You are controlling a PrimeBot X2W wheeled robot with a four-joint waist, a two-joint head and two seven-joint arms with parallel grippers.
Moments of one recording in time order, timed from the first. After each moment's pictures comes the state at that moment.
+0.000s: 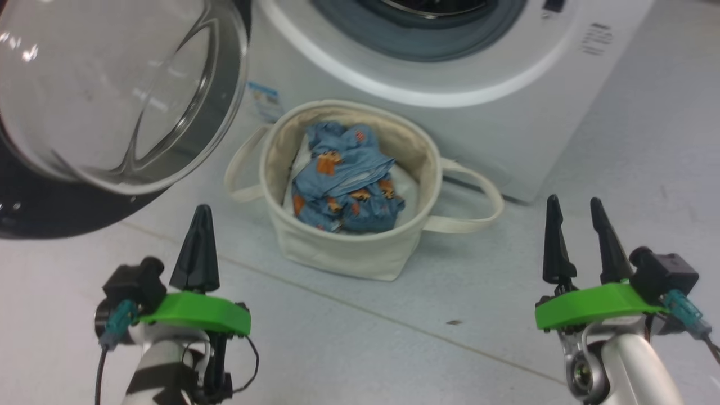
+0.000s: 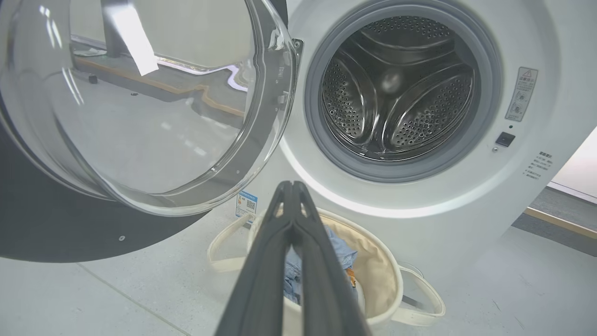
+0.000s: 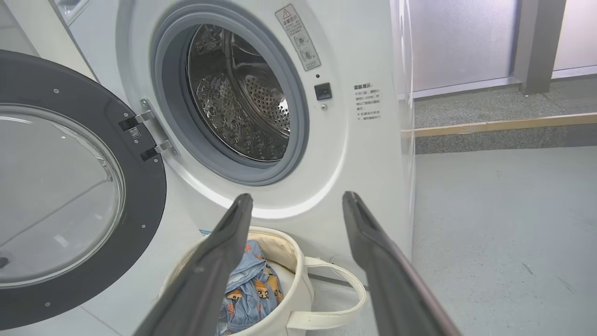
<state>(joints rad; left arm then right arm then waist) -0.33 0.02 -0.06 0.39 -0.28 0.06 -0.26 -0.21 -0.06 0.08 0.20 0.30 0.13 -0.25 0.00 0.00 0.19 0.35</state>
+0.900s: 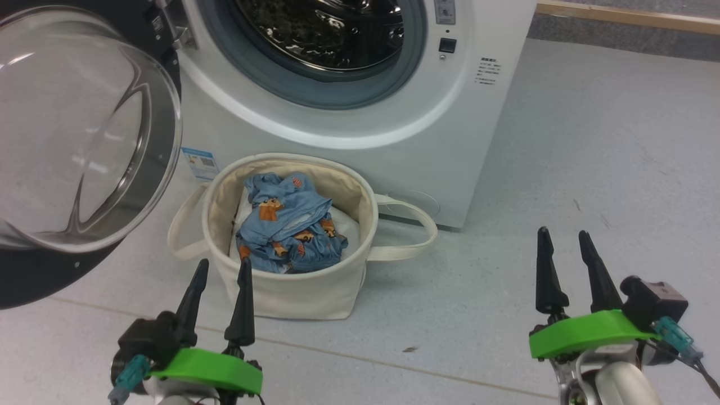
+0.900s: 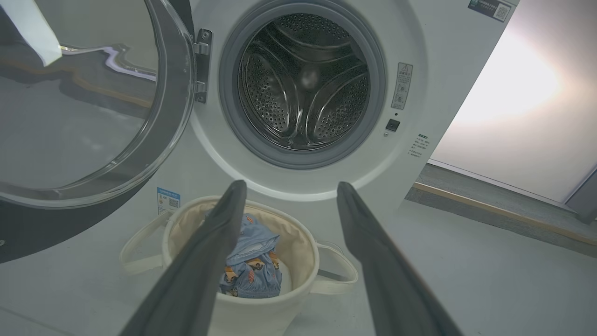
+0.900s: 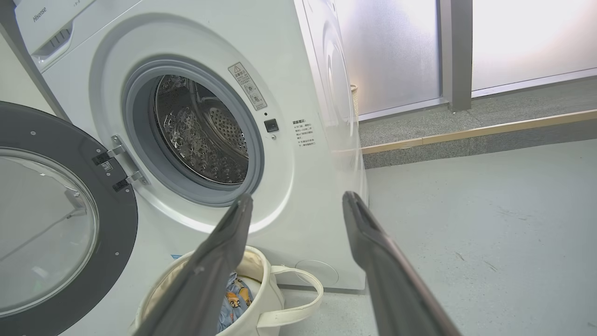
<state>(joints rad) -0.14 0.04 -0.11 0.28 -0.31 0.01 -0.26 -0.13 -0.05 0.10 0.20 0.35 0.13 -0.25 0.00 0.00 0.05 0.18</state>
